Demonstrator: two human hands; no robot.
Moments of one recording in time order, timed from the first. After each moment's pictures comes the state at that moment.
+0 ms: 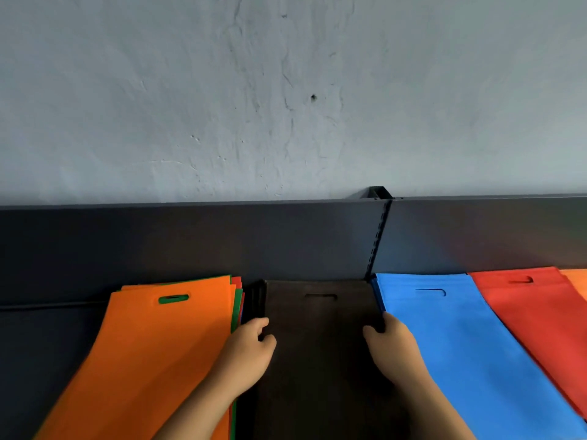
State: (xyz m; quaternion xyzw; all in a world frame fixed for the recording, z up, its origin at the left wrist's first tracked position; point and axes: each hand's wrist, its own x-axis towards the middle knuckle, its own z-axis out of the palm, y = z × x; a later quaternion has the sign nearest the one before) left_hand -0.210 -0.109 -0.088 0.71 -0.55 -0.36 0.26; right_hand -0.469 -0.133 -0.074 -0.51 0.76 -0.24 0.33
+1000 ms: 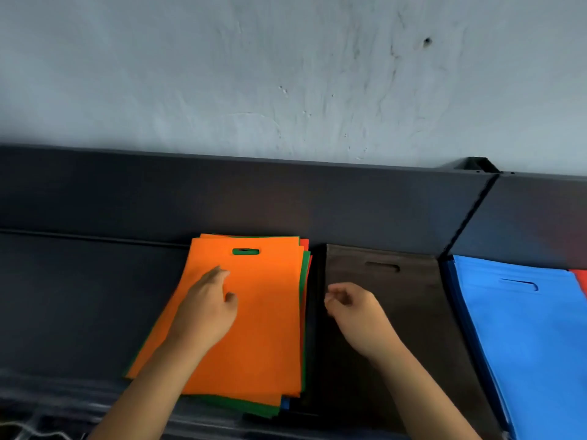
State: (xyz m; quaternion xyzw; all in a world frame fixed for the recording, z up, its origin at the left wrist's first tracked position) left_hand -0.055 -0.054 -0.070 0.82 -0.53 -0.14 0.18; right_hand -0.322 -0.115 -0.071 -0.63 0.59 -0.23 0.45
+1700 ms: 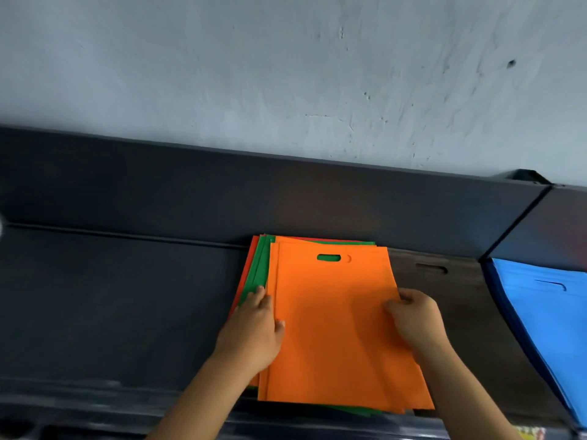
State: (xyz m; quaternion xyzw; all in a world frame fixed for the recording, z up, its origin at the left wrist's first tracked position) left_hand 0.016 -0.016 -0.095 0.75 -0.62 -0.22 0.07; right_hand -0.255 -0.094 -0.079 -0.50 0.74 -0.29 0.34
